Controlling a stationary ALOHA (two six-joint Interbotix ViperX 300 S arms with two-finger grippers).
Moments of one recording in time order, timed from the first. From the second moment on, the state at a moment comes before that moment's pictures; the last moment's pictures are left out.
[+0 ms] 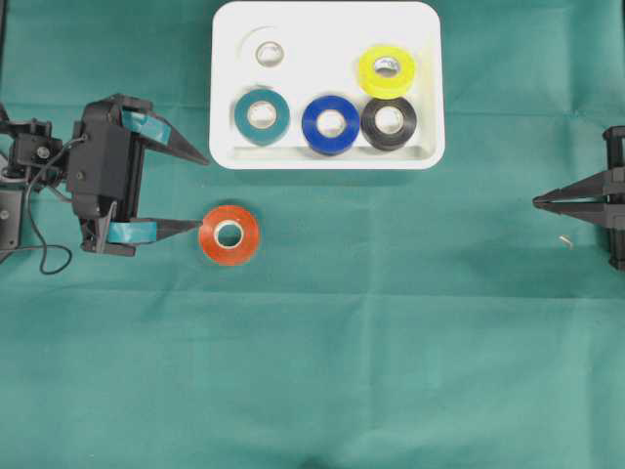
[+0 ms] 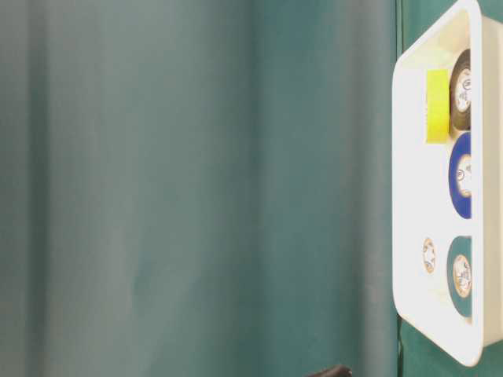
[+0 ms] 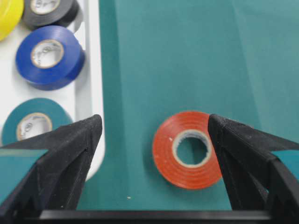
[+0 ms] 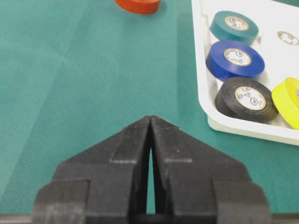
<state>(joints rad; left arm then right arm) 0.00 -0.48 1.01 -0.03 0.03 0.20 -0.01 -1.18 1.61 -0.06 -0.21 0.00</state>
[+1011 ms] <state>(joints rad) -0.11 -0.27 0.90 -0.03 0.04 0.20 -0.01 -1.18 1.61 -0.06 -0.21 0.00</state>
